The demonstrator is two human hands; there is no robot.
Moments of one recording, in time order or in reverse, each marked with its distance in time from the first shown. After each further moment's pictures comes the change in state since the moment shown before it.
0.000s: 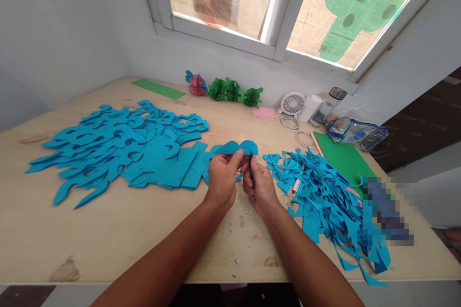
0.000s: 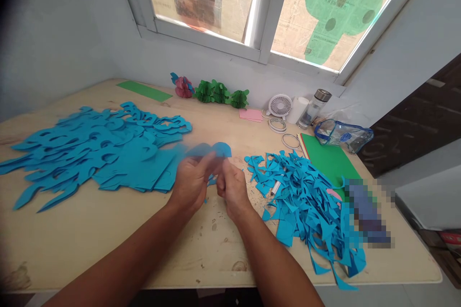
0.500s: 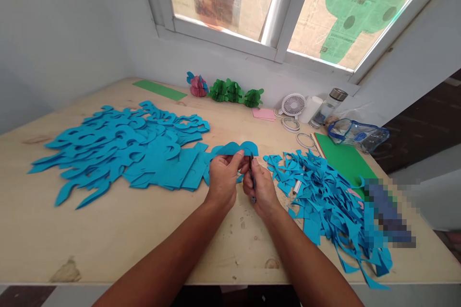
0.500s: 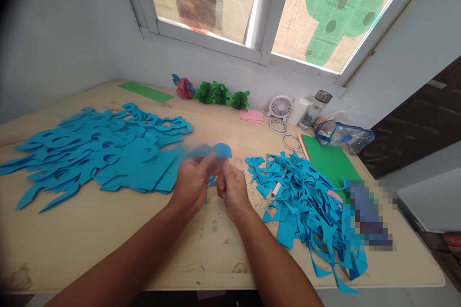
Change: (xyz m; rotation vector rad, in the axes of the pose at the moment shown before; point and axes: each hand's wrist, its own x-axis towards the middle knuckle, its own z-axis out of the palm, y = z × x) left_hand 0.002 -0.002 -0.001 0.001 0.014 -0.012; right_hand 0.001 0.002 -0.001 -0.023 -0.004 0.012
